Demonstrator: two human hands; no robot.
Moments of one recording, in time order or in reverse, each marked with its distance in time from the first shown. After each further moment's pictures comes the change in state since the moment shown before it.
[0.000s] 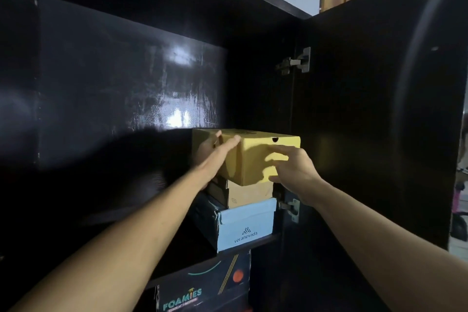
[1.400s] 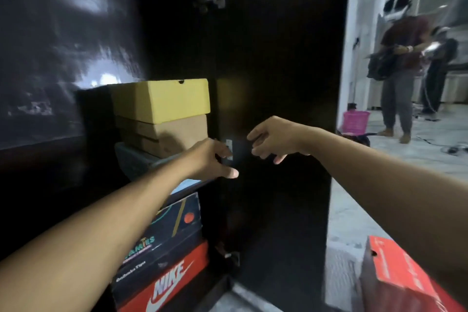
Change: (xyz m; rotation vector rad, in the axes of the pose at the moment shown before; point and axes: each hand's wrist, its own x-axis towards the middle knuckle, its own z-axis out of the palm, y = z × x) left_hand -0.083 -0.009 0.086 0.657 -0.650 0.192; right_hand -0.048 0.047 -0.098 -0.488 -0.385 0.142
